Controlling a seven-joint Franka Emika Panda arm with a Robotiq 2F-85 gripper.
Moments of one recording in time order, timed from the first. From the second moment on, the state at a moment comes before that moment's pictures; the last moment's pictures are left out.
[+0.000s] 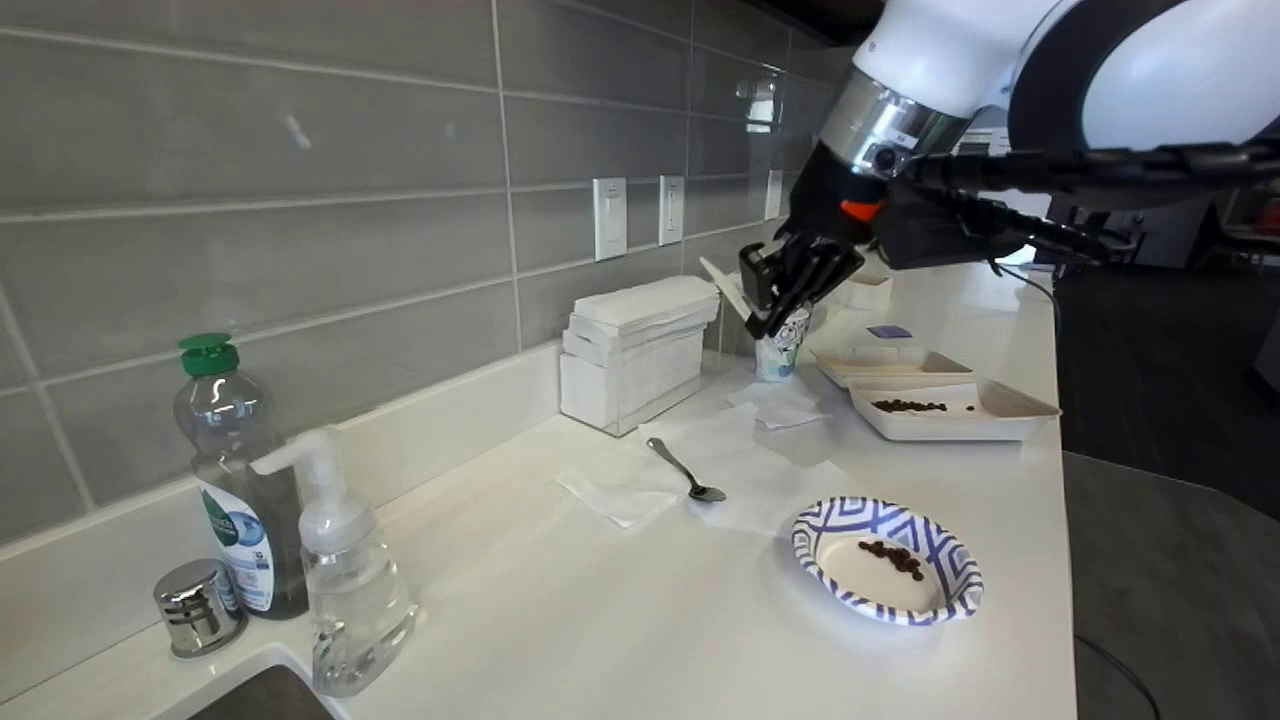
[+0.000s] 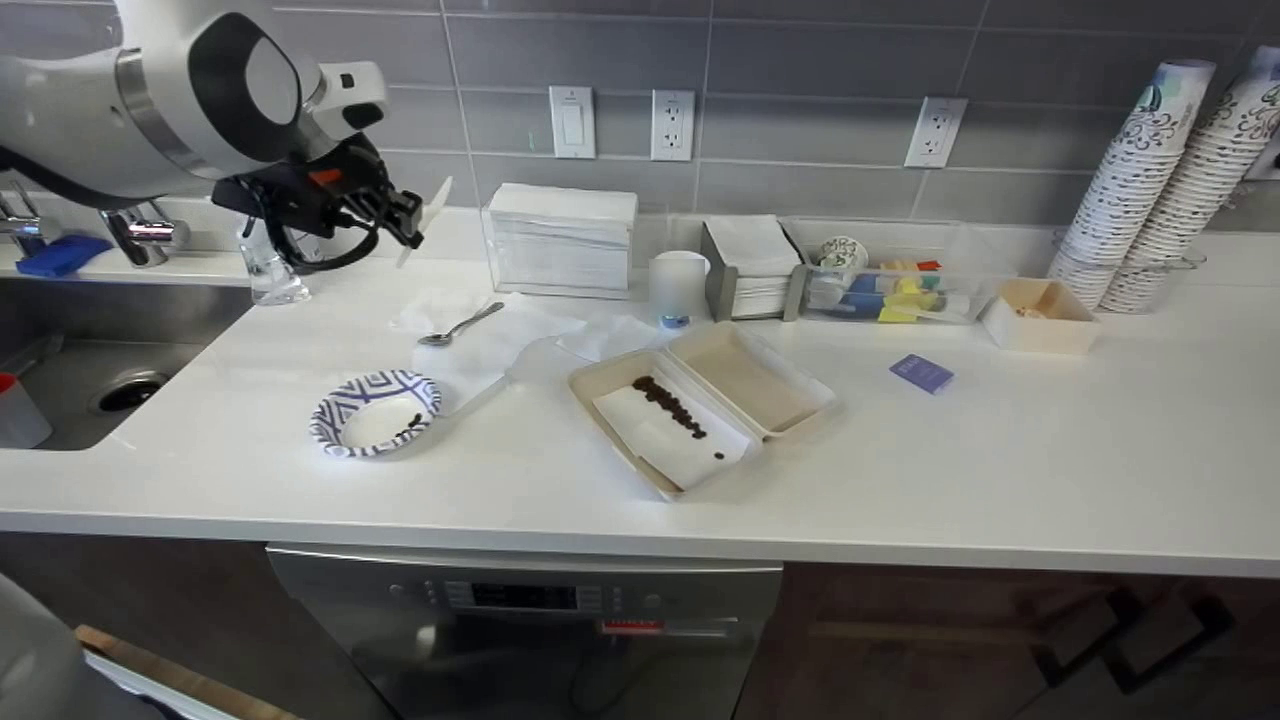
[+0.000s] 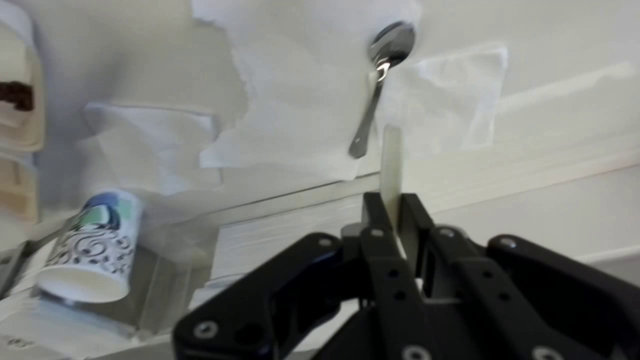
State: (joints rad) arm 0.04 -0.29 0.18 -2.59 -0.28 2.80 0.56
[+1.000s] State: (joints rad) arm -0.16 -0.34 0.16 -2.57 -0.26 2.82 0.49
